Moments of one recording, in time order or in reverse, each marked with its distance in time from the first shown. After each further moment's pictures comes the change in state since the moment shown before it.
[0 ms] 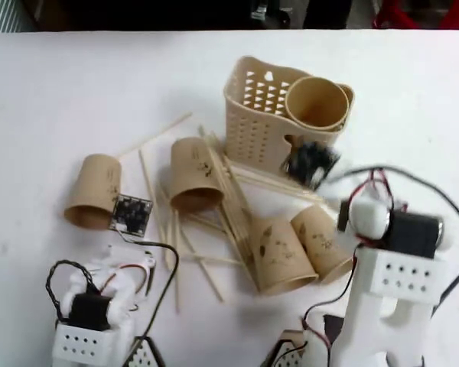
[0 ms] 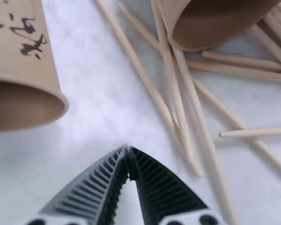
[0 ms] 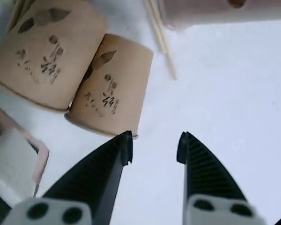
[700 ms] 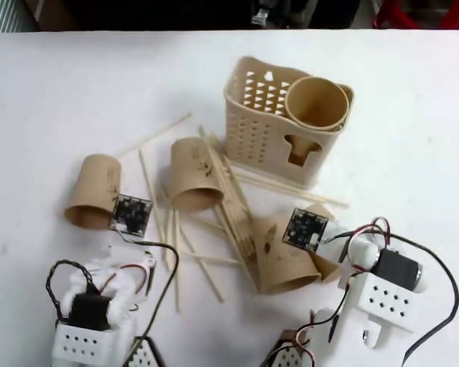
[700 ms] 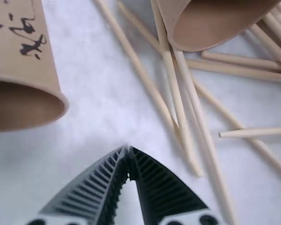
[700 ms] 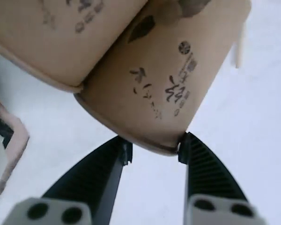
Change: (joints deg) left arm 0.0 0.0 0.0 0.0 0.0; right arm 11.3 -12.8 37.9 -22.1 21.8
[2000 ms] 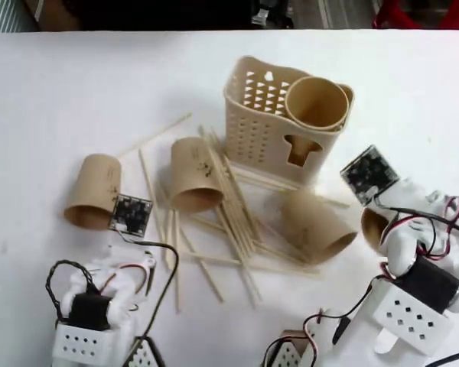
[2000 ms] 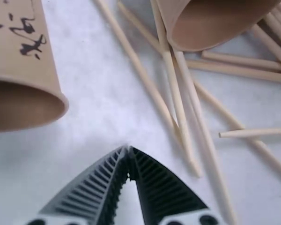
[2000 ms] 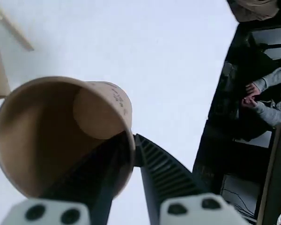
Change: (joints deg) left arm 0.0 0.0 0.0 0.0 0.0; right arm 10.5 0.1 -25.0 -8.8 -19.3
